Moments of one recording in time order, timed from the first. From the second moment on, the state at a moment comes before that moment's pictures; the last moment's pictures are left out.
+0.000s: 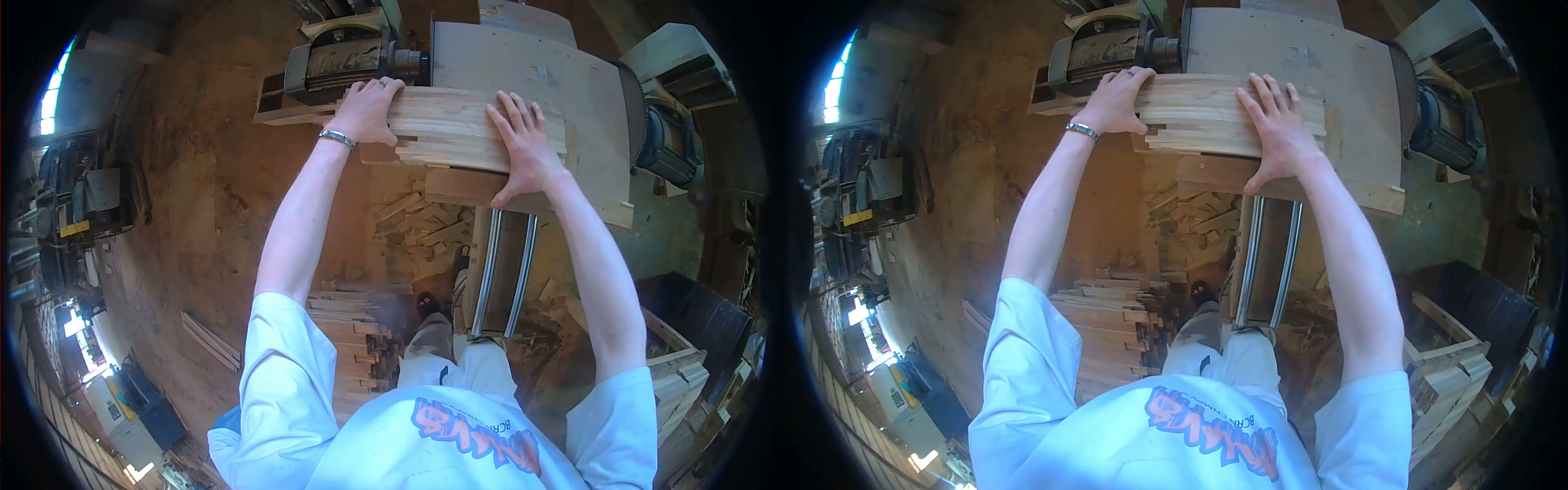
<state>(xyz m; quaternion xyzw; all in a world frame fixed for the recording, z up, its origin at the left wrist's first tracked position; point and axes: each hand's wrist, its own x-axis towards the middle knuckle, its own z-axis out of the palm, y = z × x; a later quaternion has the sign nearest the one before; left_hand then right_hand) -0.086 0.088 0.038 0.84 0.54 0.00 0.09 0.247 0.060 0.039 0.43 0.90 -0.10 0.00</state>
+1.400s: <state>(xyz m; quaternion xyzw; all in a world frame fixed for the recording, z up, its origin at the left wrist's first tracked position) -0.089 0.103 0.021 0.86 0.51 0.01 0.05 0.250 0.062 0.015 0.44 0.90 -0.04 -0.02</state>
